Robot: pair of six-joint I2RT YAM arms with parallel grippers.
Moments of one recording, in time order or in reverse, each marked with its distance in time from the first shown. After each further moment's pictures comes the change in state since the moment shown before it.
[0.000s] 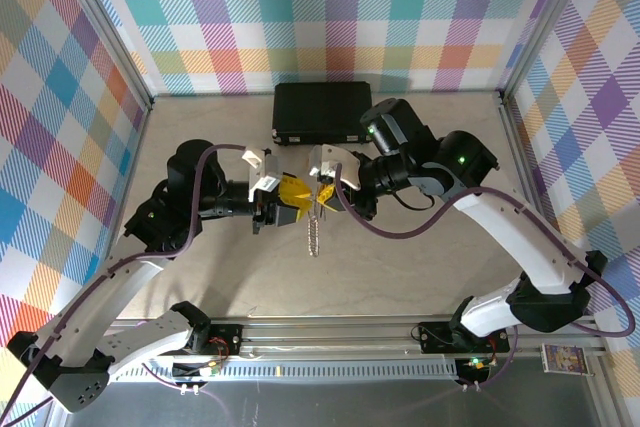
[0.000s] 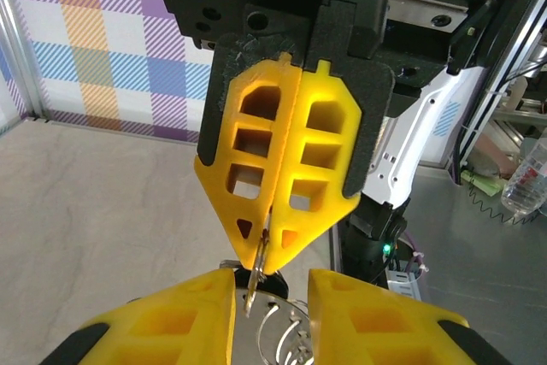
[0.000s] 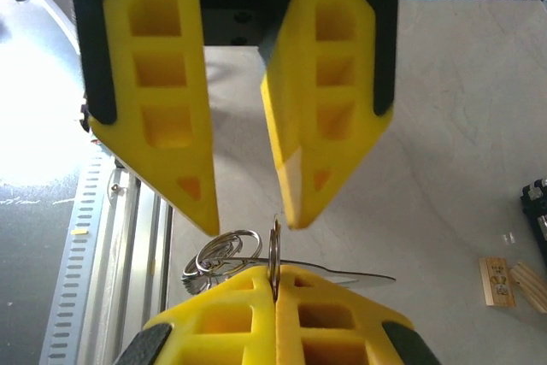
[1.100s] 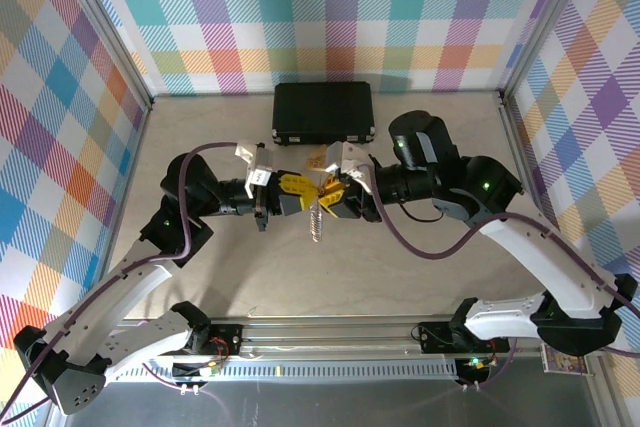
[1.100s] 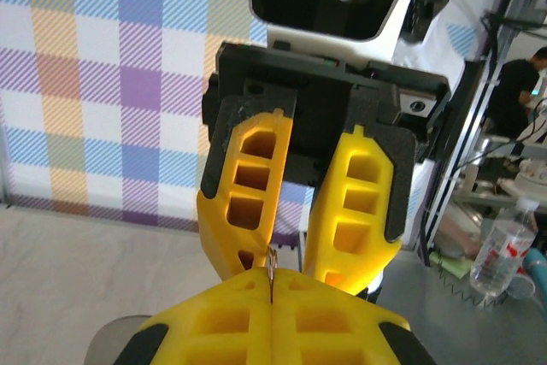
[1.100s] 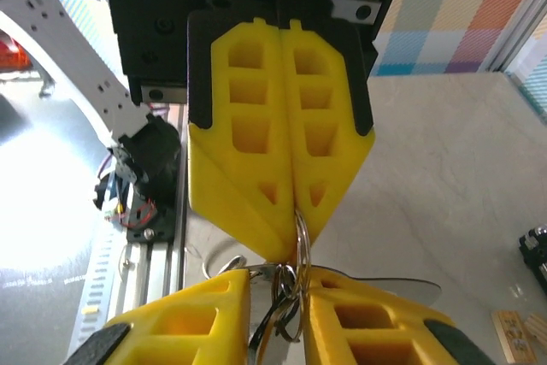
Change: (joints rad) left arm -0.023 -0.029 -0.172 0.543 0.044 -0.342; right arm 0.001 -0.189 -0.234 0.305 -0.060 0.178
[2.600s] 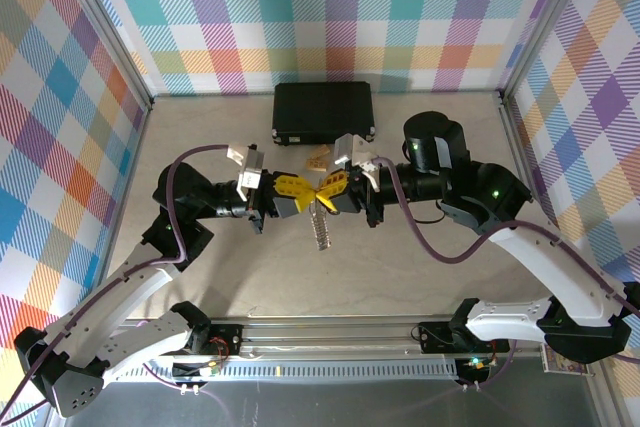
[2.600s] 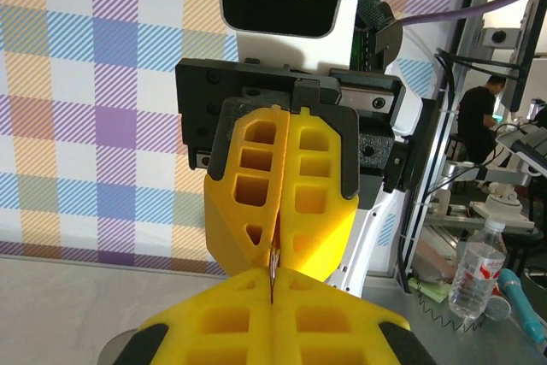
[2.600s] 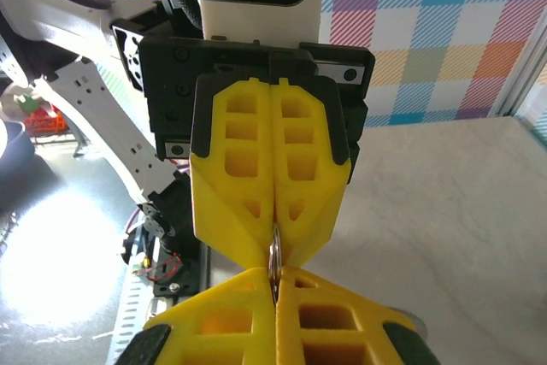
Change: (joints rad) left arm -0.007 -0.023 -0.047 0.161 0.027 -0.093; right arm 0.000 -0.050 -0.044 0.130 -0.063 0.124
